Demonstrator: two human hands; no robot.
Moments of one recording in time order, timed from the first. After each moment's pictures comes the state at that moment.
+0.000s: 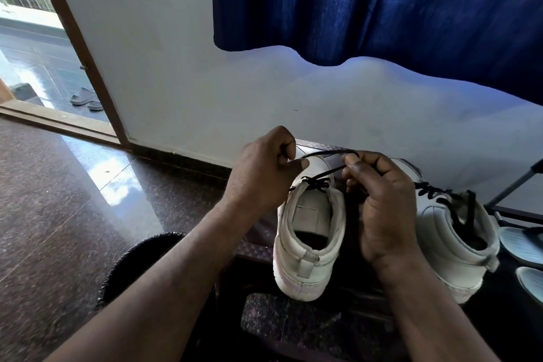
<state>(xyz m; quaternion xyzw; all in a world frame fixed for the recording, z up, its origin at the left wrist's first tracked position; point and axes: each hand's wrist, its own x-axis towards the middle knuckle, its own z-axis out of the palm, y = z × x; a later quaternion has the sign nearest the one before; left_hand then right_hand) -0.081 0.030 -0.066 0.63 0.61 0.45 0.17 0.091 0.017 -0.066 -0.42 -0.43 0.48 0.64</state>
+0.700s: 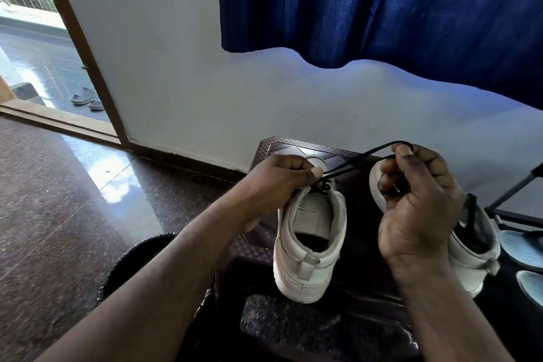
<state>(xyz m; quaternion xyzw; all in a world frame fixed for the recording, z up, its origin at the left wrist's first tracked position) -0.076 0.023 -0.058 0.54 0.52 0.39 0.54 0.105 0.013 -0.048 -0.39 -0.35 0.41 0.75</state>
